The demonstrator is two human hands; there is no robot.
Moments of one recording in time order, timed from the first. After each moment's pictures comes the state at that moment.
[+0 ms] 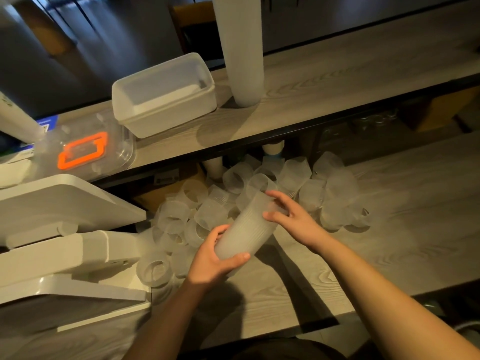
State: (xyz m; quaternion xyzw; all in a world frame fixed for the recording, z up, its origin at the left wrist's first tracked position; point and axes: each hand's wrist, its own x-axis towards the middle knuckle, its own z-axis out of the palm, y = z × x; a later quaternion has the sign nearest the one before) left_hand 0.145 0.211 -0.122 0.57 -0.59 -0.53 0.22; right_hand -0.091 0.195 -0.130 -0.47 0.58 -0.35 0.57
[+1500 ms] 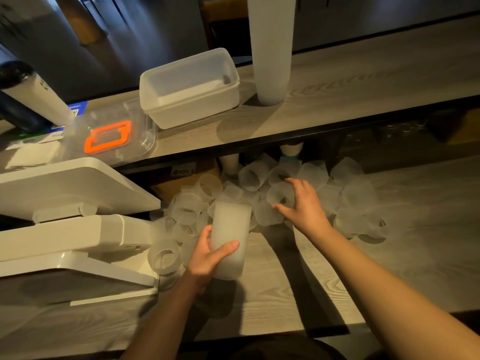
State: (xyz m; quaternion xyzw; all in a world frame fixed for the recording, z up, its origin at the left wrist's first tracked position) left_hand 0.162 0.216 -0.112 0.64 -0.42 -0.59 0.27; right_hand -0.088 0.154 -0.159 -0.63 0.69 -0.26 0.25
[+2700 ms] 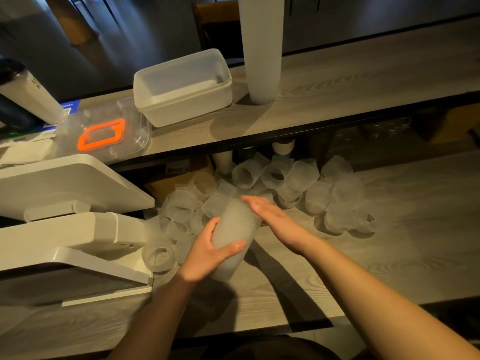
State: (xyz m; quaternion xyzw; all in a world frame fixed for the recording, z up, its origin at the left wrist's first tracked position) left_hand 0.156 0.218 -0.101 0.58 -0.56 -0.54 0.23; right_hand -0.045 0.192 -0.114 -0.53 0.51 -0.31 0.61
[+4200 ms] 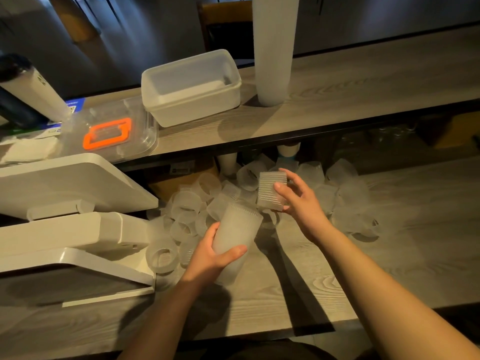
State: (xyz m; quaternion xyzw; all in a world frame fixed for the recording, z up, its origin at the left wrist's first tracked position) left_hand 0.168 0.222 -0.114 0.61 -0.52 -0.55 0.22; right_hand -0.073 0.168 -0.117 -0.39 0.54 -0.48 0.57
